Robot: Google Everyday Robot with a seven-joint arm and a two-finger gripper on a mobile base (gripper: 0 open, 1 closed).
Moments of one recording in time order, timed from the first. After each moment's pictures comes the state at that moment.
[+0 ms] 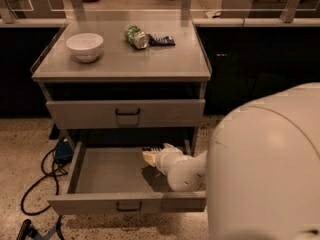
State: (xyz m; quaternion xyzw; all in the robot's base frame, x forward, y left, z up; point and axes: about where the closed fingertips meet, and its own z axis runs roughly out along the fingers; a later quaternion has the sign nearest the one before) arm 0.627 -0.009 0.544 -0.18 0.86 0.11 0.46
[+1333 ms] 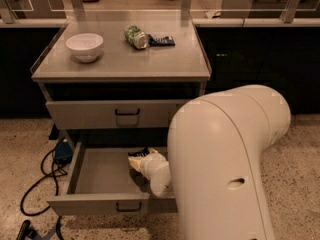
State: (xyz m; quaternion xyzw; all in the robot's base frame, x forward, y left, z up) arm 0.641 0.055 0.495 -0.19 0.85 0.13 0.47
